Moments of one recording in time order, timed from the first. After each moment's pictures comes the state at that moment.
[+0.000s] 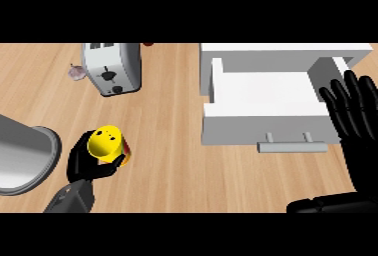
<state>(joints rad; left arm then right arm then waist) -0.39 0.16 0.28 -0.41 0.25 -0.29 -0.93 -0.07 -0.08 -0.05 -2.11 -0.16 0.14 0.17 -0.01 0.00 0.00</state>
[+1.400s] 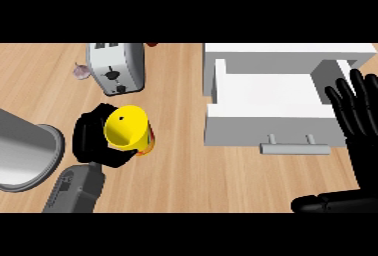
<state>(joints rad) -0.29 0.07 0.09 -1.13 0.26 -0.21 -0.67 -0.07 -0.09 -0.08 -2.11 -0.17 0.13 0.19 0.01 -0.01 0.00</state>
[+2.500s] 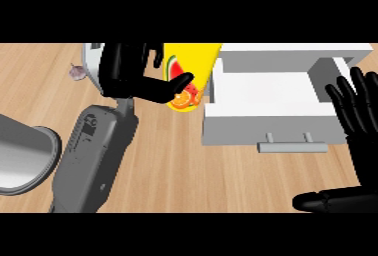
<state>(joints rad) -0.73 0.00 -0.02 -1.32 0.21 0.15 -0.18 -0.09 -0.10 -0.09 -2.09 -0.18 0.15 0.18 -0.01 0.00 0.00</state>
